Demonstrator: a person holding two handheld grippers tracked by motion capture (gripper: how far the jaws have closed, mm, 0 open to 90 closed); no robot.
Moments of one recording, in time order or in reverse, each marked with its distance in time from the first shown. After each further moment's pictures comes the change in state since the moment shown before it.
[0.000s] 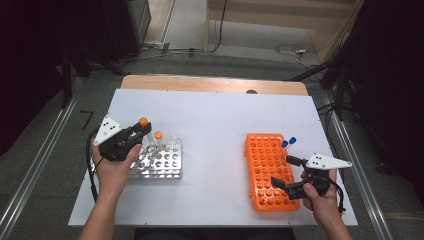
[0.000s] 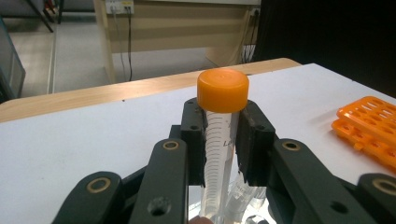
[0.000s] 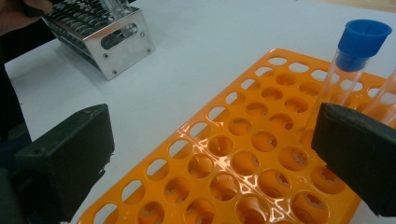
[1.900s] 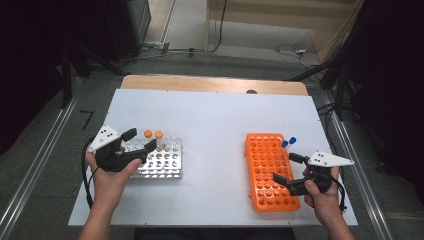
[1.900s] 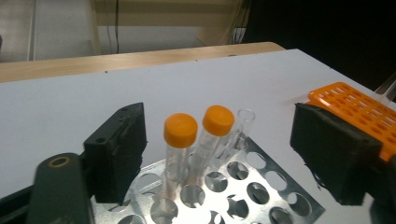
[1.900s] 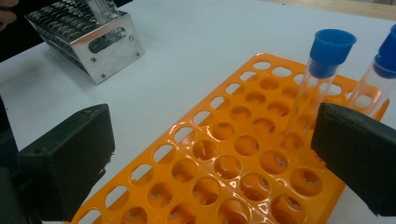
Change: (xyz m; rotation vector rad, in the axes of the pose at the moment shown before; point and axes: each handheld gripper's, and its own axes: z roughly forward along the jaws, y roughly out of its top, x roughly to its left) left arm -0.017 -0.001 -0.024 0.079 -0.059 -0.076; right arm -0.007 0.003 -0.001 -0.010 -0.032 0.001
